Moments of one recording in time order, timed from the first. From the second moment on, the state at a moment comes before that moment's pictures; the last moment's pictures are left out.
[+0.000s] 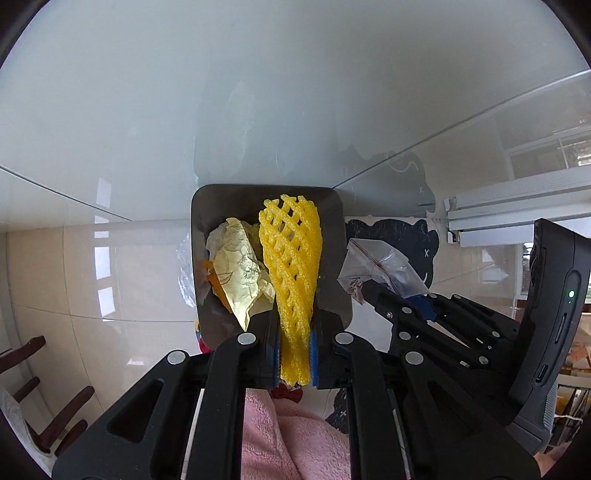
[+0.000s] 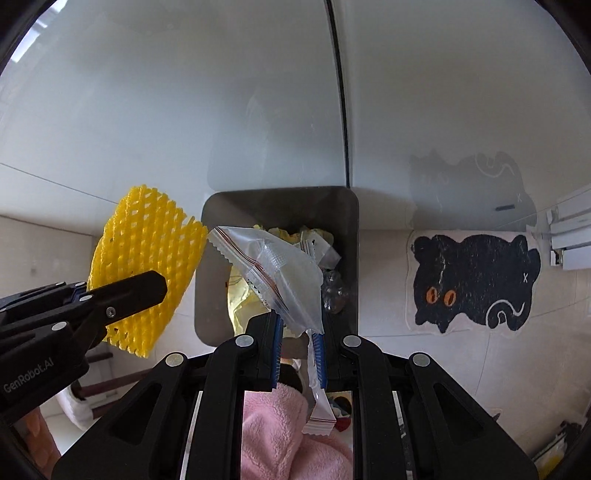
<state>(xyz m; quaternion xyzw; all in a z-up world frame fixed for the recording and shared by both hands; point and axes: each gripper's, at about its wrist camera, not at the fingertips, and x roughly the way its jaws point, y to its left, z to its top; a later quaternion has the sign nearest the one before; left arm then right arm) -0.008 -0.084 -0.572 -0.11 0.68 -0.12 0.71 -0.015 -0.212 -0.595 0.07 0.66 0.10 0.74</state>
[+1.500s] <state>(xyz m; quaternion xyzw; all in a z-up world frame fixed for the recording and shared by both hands) -0.053 -0.052 -0.254 -0.09 0.51 -0.10 0.85 -0.069 -0.254 -0.285 0.05 0.50 0.12 0.86</state>
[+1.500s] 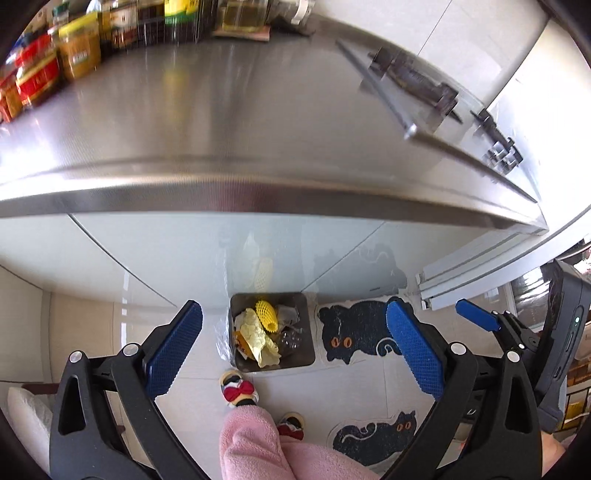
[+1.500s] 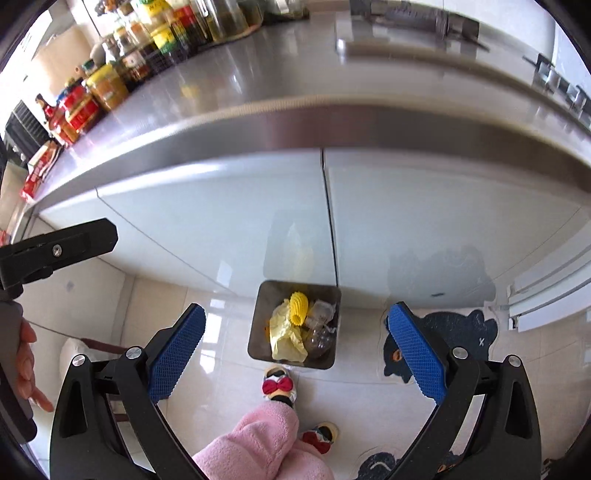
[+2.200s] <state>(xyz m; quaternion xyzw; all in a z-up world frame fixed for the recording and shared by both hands) -0.094 -0.054 -0.021 -0.03 0.31 -0.05 0.95 -0.090 -0.269 -0.042 0.06 0.31 0.06 0.95</state>
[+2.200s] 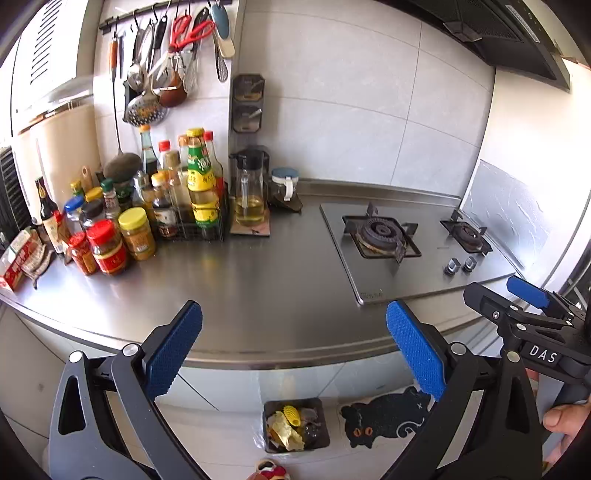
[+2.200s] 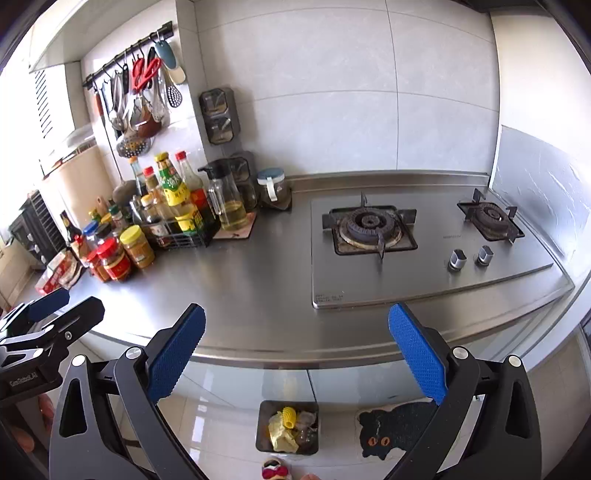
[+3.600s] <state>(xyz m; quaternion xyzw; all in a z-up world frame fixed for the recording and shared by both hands) -0.089 -0.045 0.012 -0.01 0.25 0.01 0.97 -0.082 -0.240 0.001 0.02 0.26 0.03 0.96</state>
